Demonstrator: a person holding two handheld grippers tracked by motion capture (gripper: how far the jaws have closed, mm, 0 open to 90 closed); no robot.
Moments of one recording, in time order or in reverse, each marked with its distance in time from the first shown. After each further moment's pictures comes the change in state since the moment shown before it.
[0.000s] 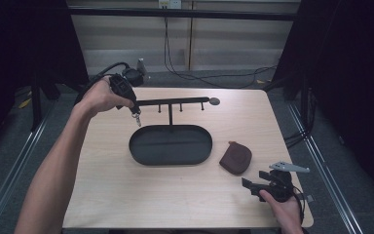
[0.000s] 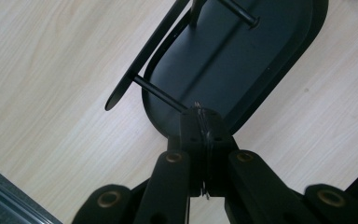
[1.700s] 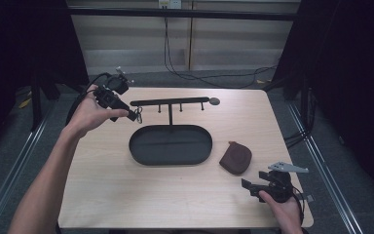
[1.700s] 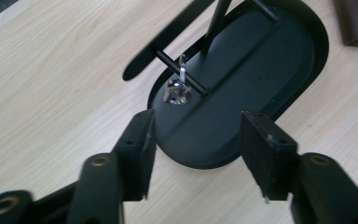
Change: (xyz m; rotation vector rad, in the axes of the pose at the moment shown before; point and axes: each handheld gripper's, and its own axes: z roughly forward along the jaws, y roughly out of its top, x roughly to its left) left arm -0.002 -0.052 0.008 -0.255 0.030 -0.146; right arm 0.003 0.000 0.000 0.008 -0.011 -0.021
